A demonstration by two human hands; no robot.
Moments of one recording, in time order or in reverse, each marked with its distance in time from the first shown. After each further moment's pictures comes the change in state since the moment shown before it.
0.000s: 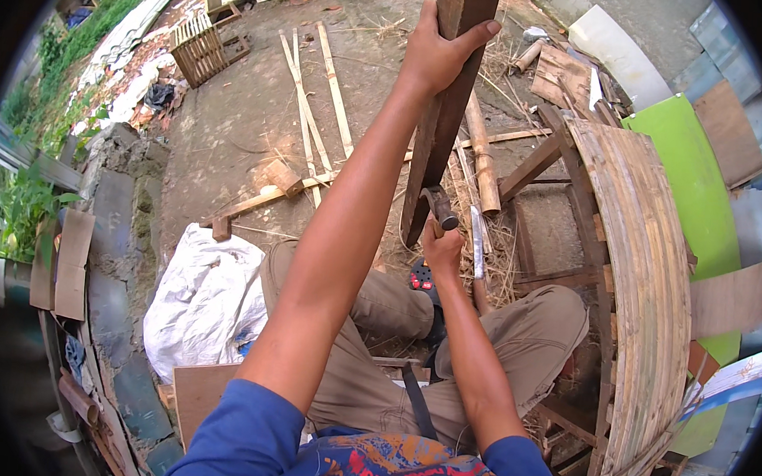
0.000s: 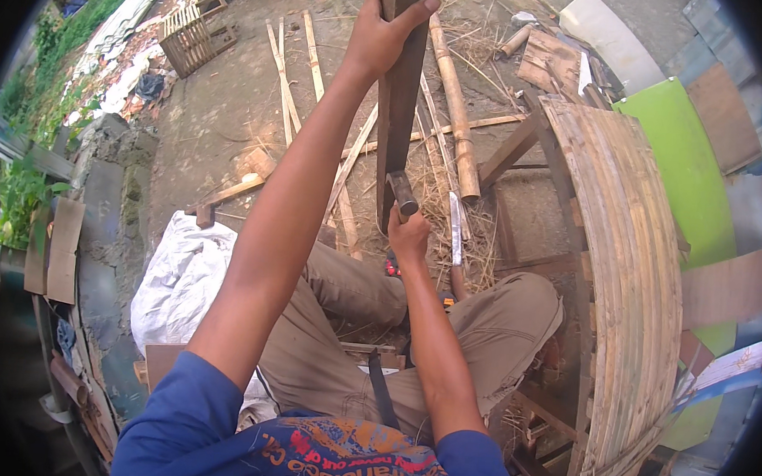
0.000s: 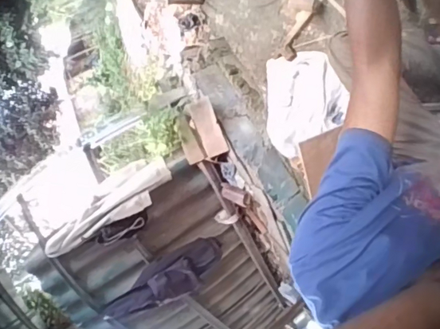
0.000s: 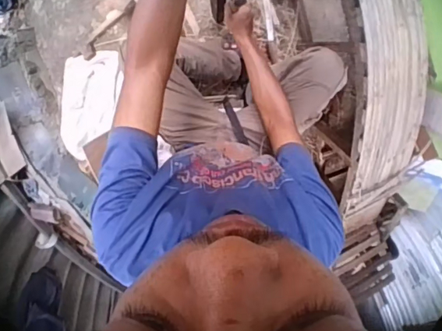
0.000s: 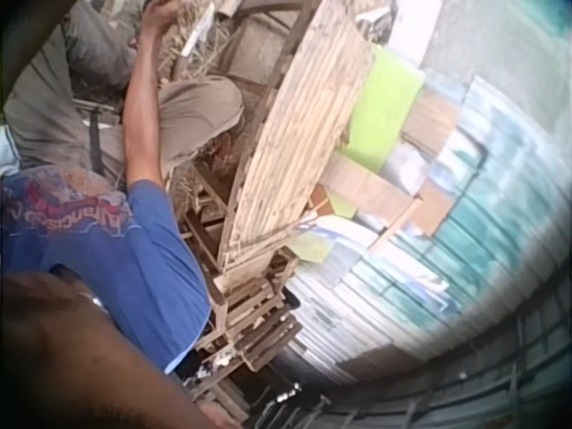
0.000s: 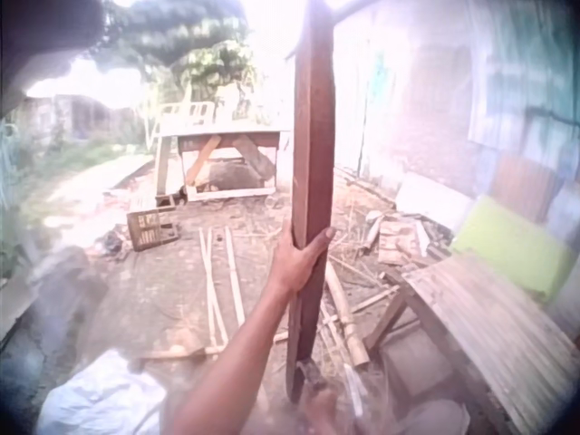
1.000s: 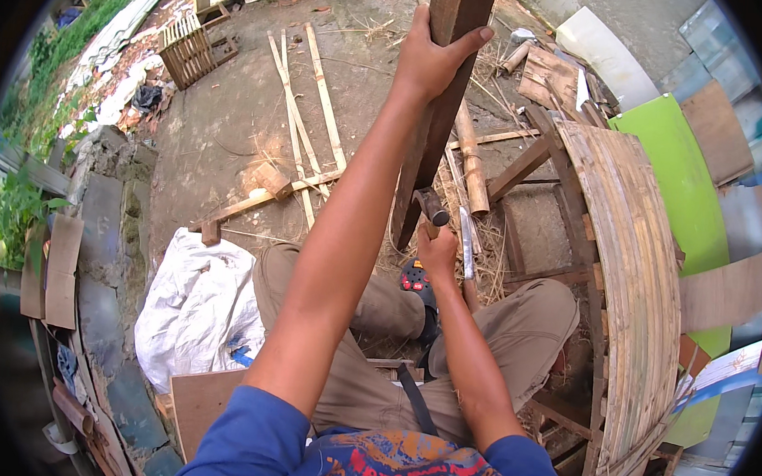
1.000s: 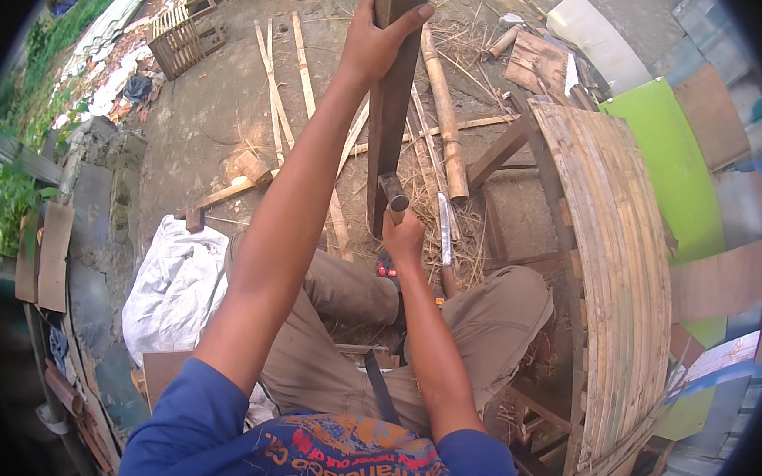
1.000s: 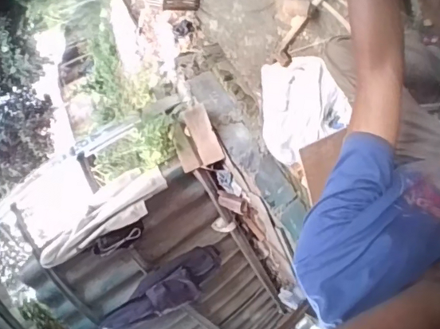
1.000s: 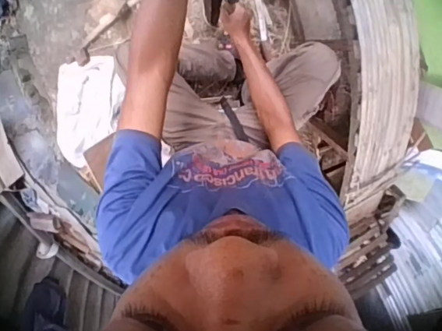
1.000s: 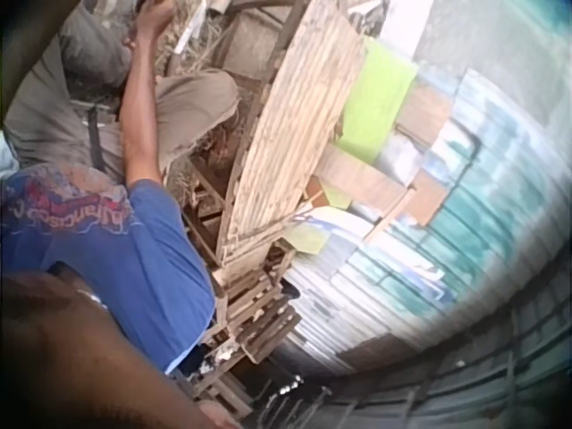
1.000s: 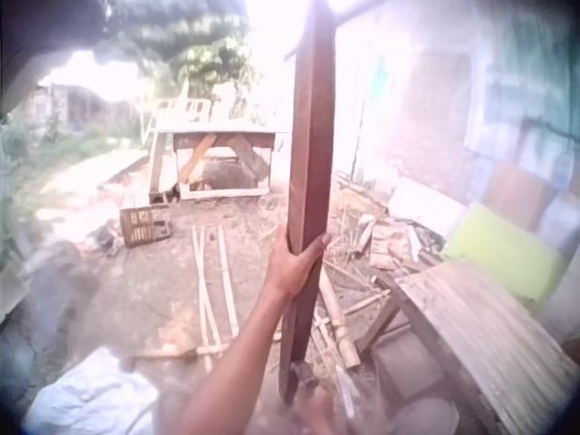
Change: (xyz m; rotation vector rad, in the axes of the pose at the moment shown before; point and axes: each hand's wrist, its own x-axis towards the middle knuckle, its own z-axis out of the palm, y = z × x) left_hand -0.002 0.003 0.000 -0.061 0.025 -0.009; right_hand -0.001 -0.013 -0.015 -0.091 -0.051 -0.010
